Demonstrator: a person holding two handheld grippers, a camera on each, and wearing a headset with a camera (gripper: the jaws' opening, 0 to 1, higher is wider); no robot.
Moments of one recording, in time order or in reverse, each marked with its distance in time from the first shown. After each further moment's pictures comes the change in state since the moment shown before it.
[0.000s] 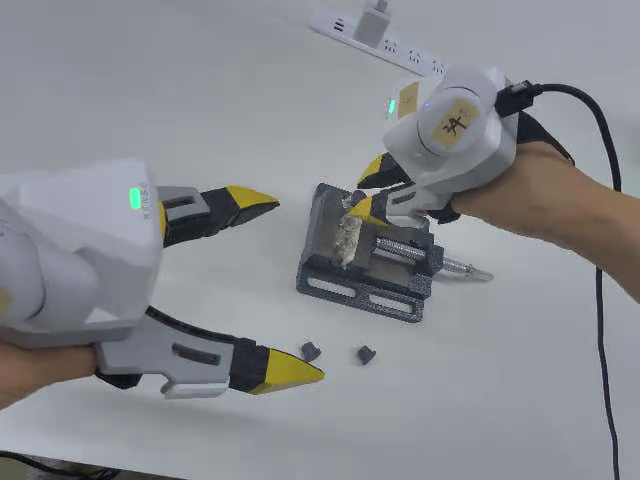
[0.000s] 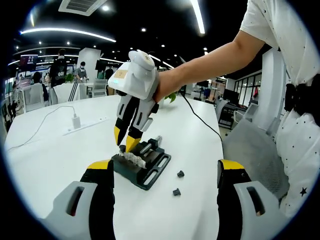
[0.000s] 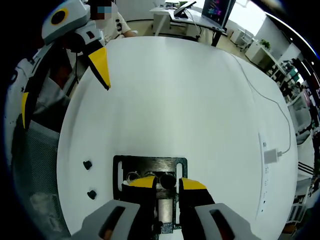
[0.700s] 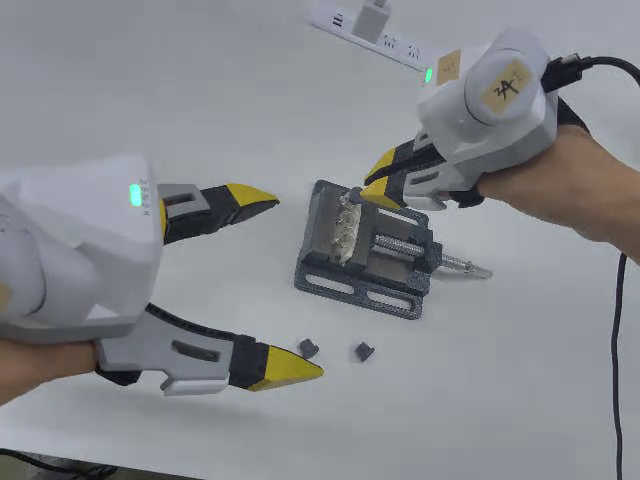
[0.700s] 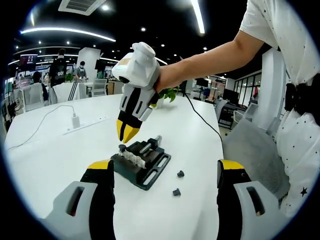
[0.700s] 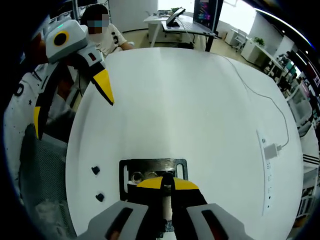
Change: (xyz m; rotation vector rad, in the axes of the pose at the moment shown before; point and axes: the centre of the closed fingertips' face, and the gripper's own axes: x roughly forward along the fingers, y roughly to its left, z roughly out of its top) left arm 0.002 0.001 -0.002 -0.004 0.002 -0.002; right arm -0.015 -0.001 0.001 0.070 -0.061 0.044
